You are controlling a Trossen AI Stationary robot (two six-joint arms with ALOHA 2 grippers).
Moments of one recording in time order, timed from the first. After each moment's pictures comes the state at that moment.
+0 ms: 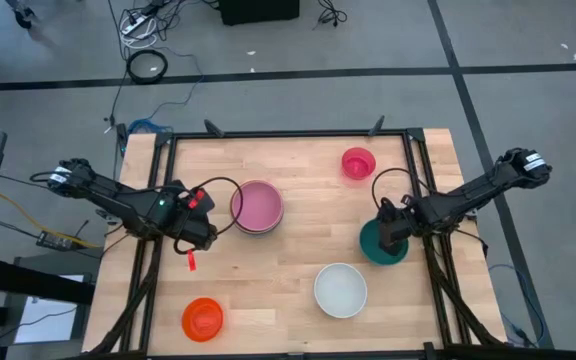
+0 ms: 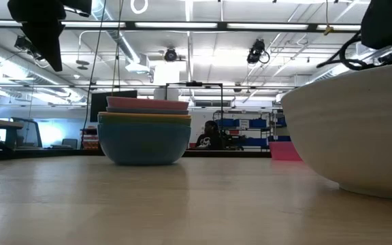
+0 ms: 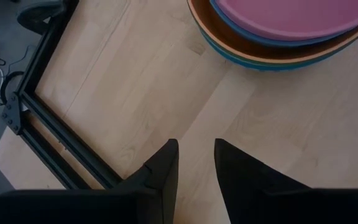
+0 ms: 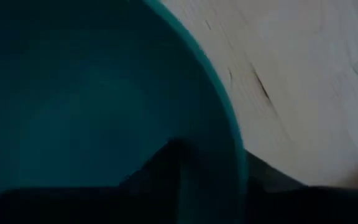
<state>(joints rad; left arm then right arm) -0.36 1.24 1.11 -1.46 -0.51 -0.95 0.34 1.05 0.50 -0.93 0.29 0.87</state>
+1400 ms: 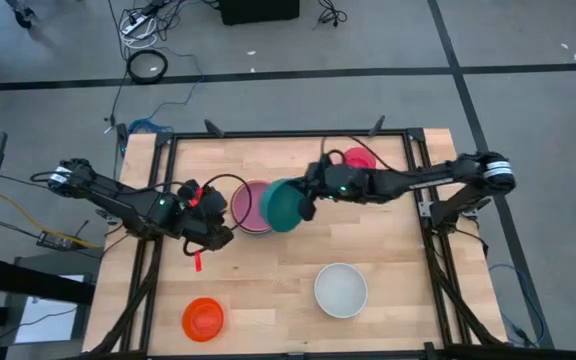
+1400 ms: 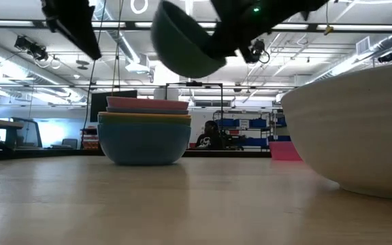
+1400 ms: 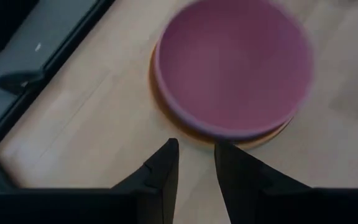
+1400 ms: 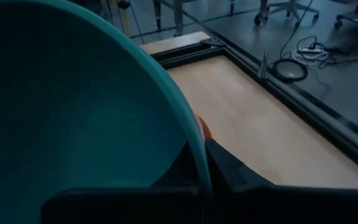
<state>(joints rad) -0.36 1.24 1.11 -1.16 -0.66 -0.86 -0.02 1.50 1.03 0.08 0.33 0.20</state>
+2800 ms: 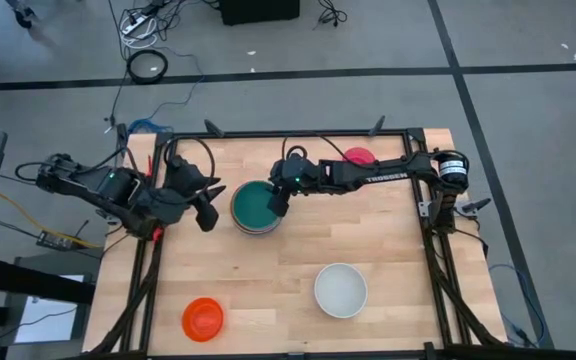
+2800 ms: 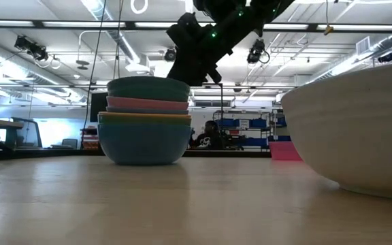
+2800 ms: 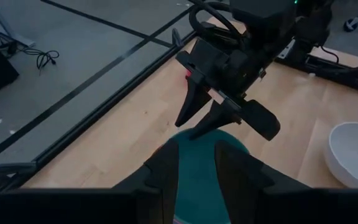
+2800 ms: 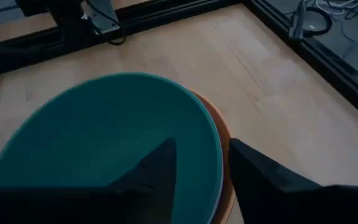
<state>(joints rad) -0.36 1.04 1.27 -0.98 -0.81 -0.64 -0.10 1.85 1.39 -0.14 0.19 0.22</state>
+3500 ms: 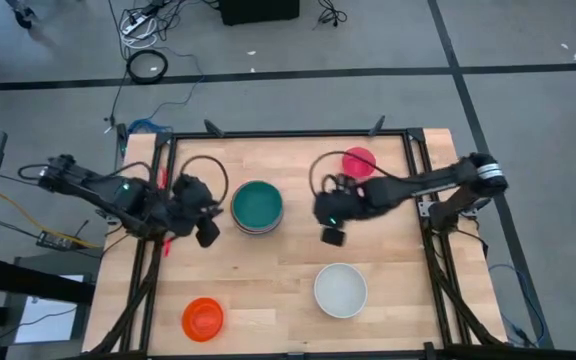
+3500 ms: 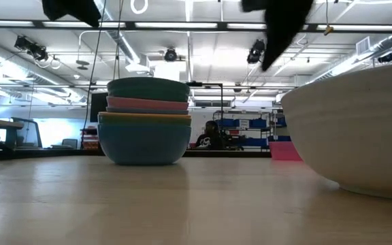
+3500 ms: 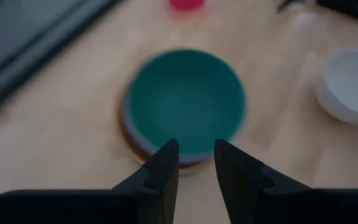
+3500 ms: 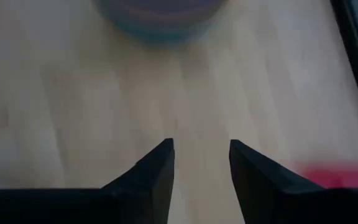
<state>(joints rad) -0.39 1.04 1.13 -1.03 -0.59 -0.79 0.17 1.58 1.39 -0.99 0.38 0.33</state>
